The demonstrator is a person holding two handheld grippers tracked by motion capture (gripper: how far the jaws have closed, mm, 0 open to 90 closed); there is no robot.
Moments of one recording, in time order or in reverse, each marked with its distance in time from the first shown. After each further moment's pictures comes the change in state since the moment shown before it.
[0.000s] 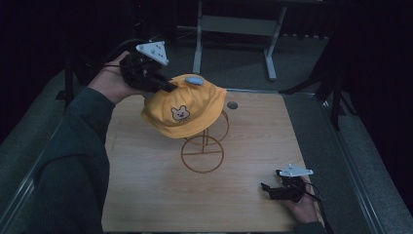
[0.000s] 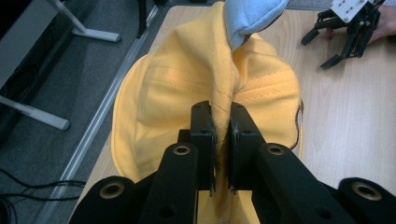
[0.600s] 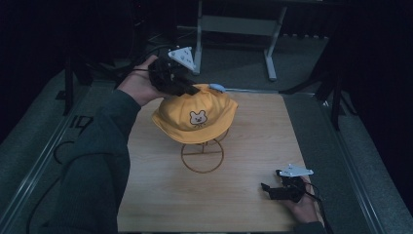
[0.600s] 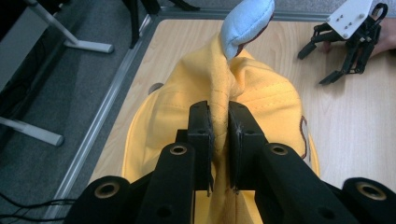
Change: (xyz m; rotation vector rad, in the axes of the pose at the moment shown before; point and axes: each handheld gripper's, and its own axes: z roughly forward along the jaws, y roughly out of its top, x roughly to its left) left arm -0.010 0.032 0.045 -0.015 -0.019 0.032; right arm 0.000 0.000 0.000 0.002 0.000 0.001
